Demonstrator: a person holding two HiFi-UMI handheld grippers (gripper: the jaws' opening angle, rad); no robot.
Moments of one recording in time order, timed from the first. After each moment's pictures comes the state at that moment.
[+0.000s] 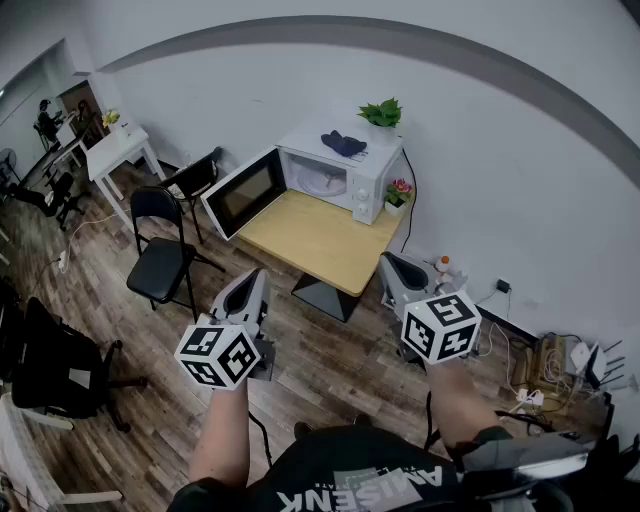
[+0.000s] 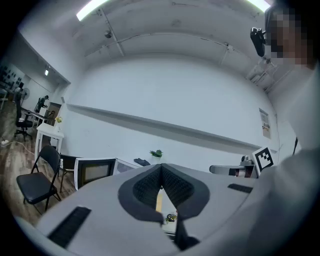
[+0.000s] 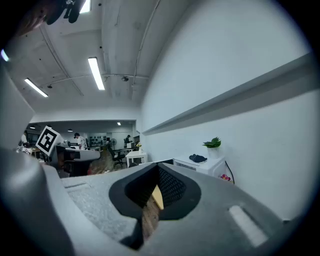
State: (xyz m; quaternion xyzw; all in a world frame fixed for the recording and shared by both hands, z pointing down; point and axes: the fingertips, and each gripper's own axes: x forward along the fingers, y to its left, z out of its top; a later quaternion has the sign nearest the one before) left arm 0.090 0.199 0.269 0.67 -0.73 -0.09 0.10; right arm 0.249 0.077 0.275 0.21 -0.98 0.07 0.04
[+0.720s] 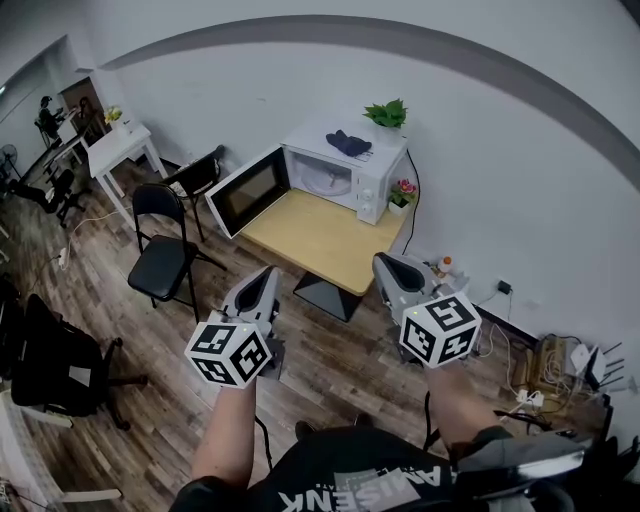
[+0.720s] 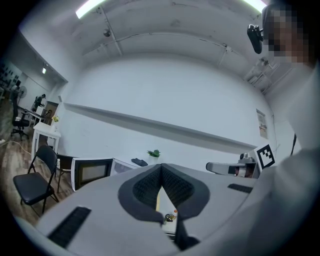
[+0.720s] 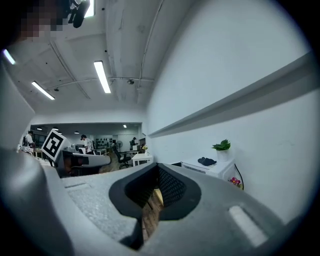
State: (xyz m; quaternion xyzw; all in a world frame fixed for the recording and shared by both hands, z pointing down) left arm 0.096 0.199 0.270 0.68 -0.72 -0.09 0.10; right arm 0.231 0.104 0.264 0.17 -0.98 0.06 0.03
